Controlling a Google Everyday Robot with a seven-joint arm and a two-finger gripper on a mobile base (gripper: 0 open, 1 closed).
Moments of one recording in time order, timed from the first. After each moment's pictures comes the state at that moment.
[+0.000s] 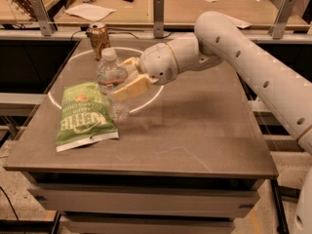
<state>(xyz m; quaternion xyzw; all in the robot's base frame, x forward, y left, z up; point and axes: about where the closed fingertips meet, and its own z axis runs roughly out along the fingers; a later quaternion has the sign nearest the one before) 0.538 0.081 0.917 -0.66 0.46 0.47 0.38</state>
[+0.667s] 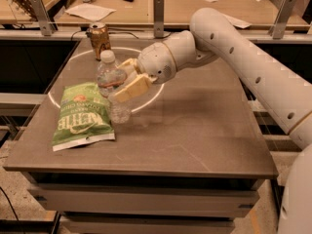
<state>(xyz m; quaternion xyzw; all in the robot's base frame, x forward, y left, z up) 0.539 0.083 0.910 -0.67 0.46 0.47 0.34</state>
